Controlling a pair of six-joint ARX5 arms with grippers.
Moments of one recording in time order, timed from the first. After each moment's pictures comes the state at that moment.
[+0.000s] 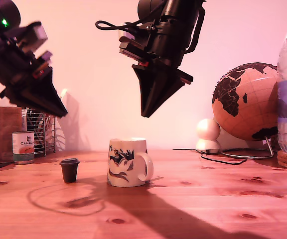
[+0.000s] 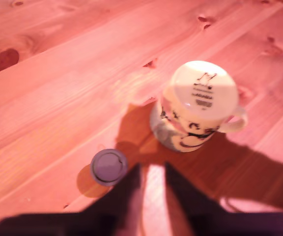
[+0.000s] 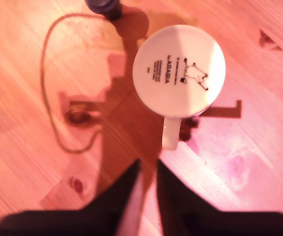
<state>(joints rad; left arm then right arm) -0.20 1.50 1.01 -0.35 0.50 0.20 0.62 1.97 1.78 -1.04 -0.20 -0.16</state>
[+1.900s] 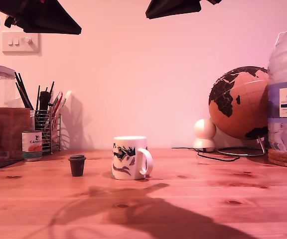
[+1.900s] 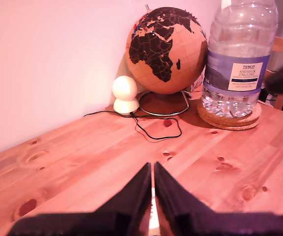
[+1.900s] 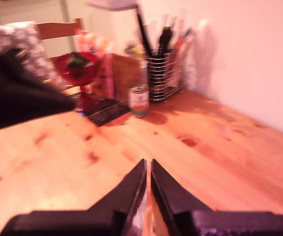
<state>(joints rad) -0.31 1.19 0.84 0.14 0.46 0.06 0.62 1.32 1.06 -0.02 -0.18 -0.11</state>
